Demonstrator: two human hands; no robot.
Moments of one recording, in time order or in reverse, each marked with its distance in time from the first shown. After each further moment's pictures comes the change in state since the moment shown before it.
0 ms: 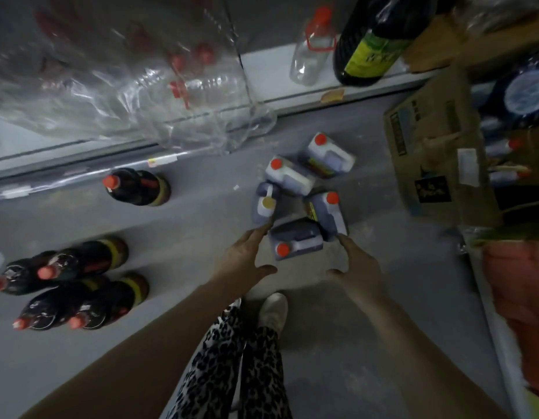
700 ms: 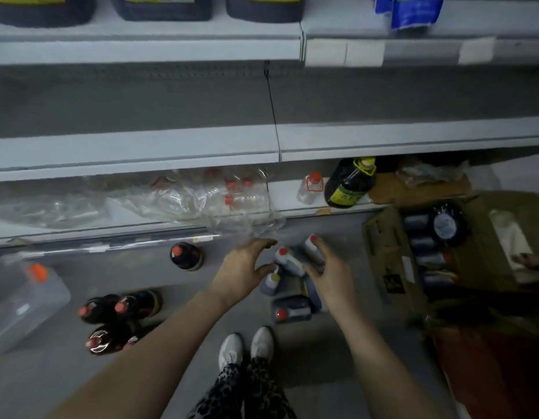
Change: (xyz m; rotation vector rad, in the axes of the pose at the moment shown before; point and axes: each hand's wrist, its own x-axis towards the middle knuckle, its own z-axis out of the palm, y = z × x) left_hand -0.133 0.180 -0.223 0.044 0.376 0.165; right_hand -0.160 -0.234 -0.174 0.079 0.257 -0.263
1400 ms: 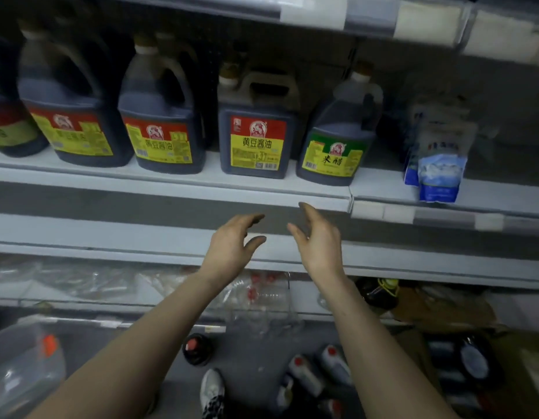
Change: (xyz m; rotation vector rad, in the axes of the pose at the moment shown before) left_hand 0.088 0.006 -0.260 -0.055 0.522 0.066; right_hand 0.101 -0.304 -0.065 0.009 0.249 -0.505
